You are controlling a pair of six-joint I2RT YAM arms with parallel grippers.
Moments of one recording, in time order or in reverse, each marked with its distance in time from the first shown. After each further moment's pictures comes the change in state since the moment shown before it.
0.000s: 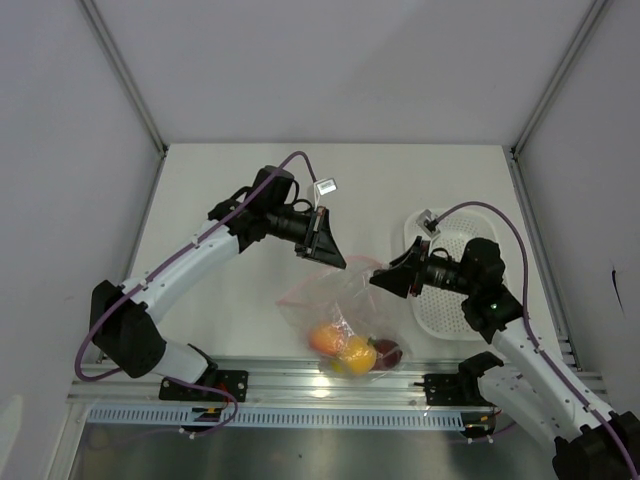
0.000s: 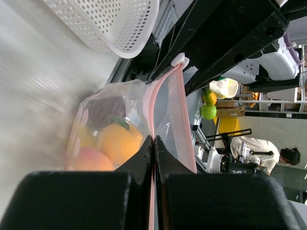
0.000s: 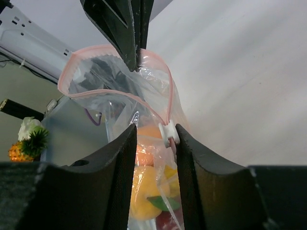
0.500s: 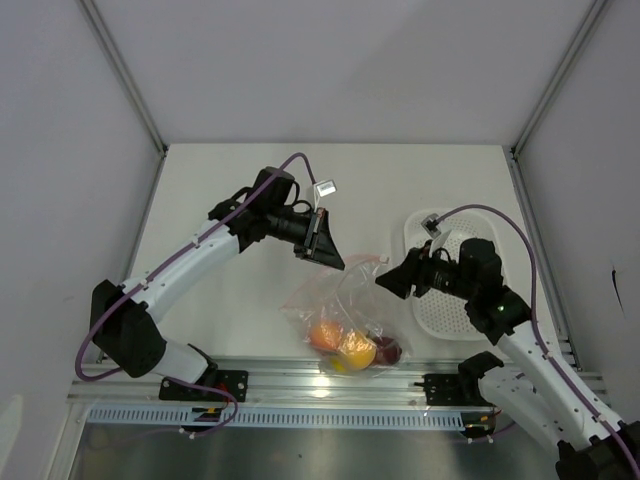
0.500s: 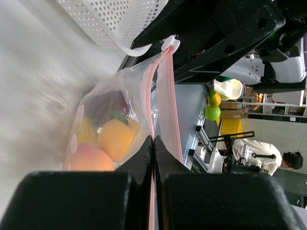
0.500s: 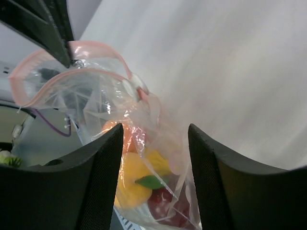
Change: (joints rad) left arm 0.000 0.002 0.000 -0.031 -0.027 0.016; right arm 0.044 -0.039 0.074 -0.354 0.305 -0.065
